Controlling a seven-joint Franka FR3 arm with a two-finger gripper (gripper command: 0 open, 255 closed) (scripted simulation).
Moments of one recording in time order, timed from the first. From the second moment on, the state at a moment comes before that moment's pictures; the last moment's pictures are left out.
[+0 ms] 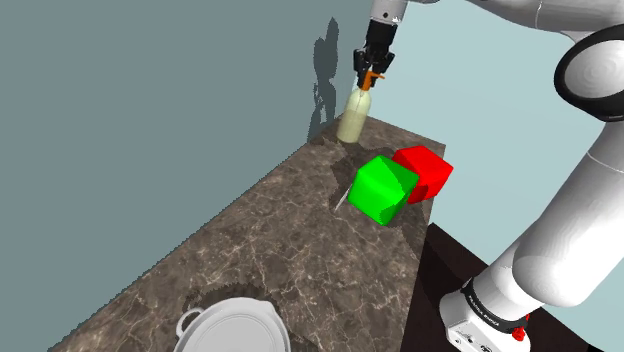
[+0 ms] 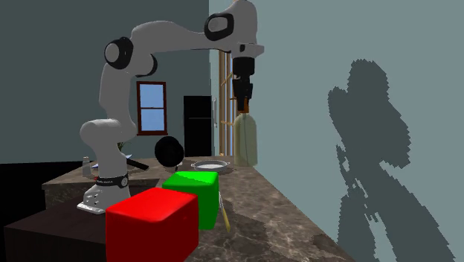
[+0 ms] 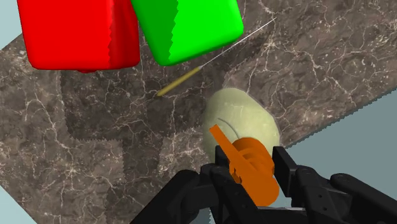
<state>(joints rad) 0.01 0.16 -0.11 -1.45 0.04 1.59 0.08</state>
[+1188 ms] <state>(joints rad) -0.02 -0.20 -0.14 -1.60 -0.01 1.39 0.02</state>
